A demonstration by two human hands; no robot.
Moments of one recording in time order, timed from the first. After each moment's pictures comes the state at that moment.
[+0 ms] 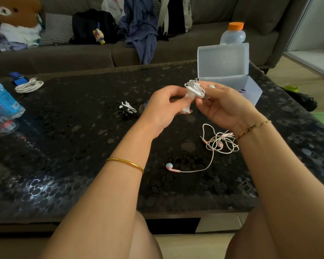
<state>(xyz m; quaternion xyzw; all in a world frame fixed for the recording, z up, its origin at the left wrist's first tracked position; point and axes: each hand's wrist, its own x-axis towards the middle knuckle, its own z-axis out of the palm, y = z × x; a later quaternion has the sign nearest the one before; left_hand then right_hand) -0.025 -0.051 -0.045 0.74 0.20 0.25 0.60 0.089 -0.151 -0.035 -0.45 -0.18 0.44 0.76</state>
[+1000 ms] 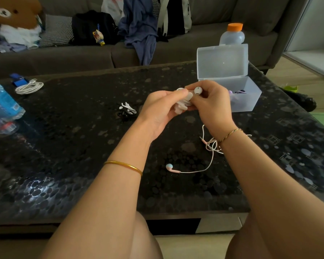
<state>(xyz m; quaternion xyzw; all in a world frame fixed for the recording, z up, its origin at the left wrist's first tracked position) -0.029 -0.058 -0.034 0.60 0.26 0.24 0.71 0.070 -0.131 -0.054 -0.68 -0.36 0.08 0.64</state>
